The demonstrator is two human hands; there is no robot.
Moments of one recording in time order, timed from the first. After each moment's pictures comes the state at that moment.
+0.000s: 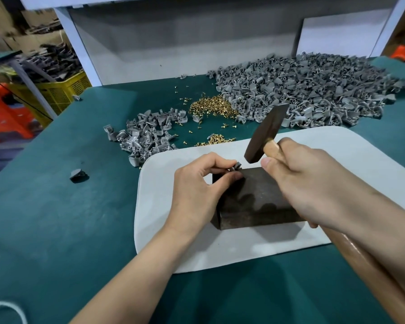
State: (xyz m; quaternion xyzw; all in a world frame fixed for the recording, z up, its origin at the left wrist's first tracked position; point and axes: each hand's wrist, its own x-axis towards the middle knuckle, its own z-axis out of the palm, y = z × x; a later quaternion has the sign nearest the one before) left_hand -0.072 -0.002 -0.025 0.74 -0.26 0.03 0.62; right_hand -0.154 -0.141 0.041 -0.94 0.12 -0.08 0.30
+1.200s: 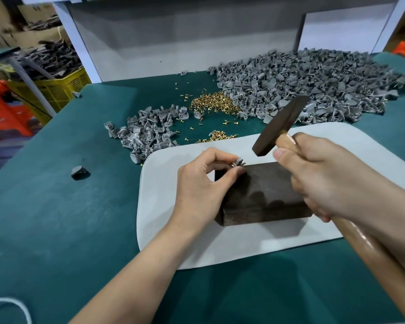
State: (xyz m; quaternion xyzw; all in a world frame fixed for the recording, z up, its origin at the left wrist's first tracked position) left_hand -0.072 -0.004 -0.029 0.73 -0.25 0.03 0.63; right_hand -0.156 -0.149 0.038 -0.88 0.16 -0.09 0.43
